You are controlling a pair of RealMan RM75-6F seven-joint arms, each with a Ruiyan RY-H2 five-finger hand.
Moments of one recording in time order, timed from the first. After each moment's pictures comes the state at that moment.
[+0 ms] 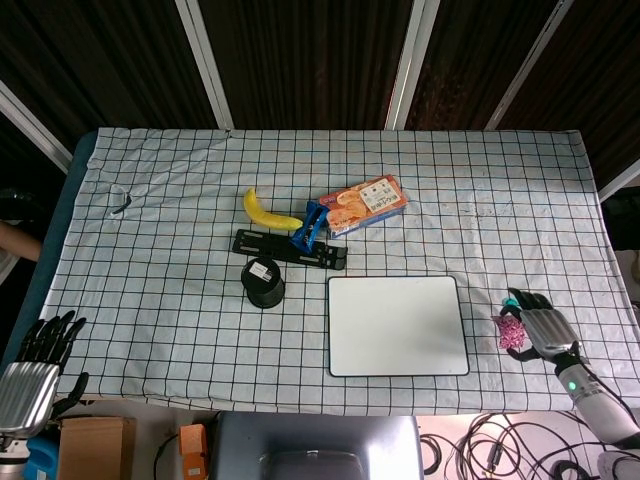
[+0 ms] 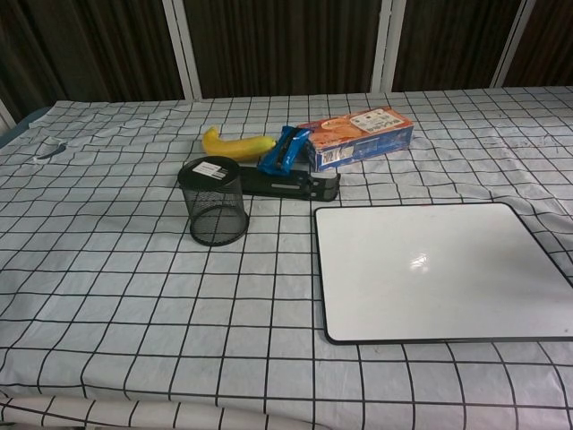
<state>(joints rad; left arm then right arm) -0.04 -1.12 0.03 -1.62 1.64 1.54 0.12 0.38 -1.19 -0.01 -1.34 -1.33 0.85 0.06</state>
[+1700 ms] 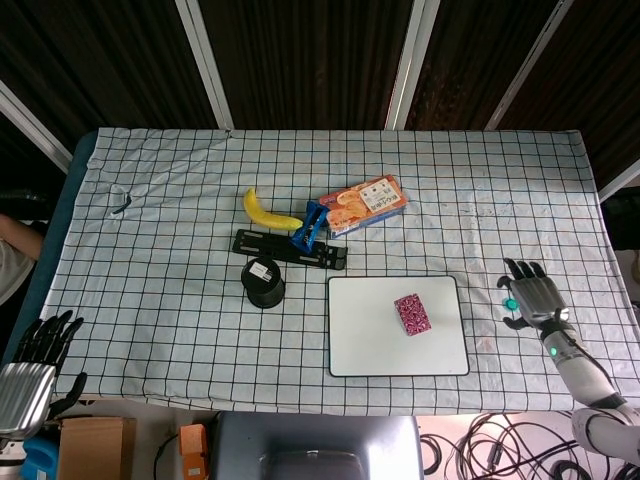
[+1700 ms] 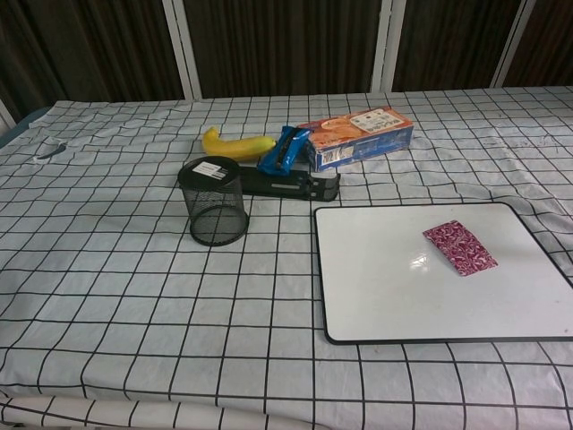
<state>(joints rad) -0.04 -1.11 0.03 -1.62 1.65 1.55 0.09 0.53 -1.24 0.00 -1.26 -1.10 0.80 -0.16</state>
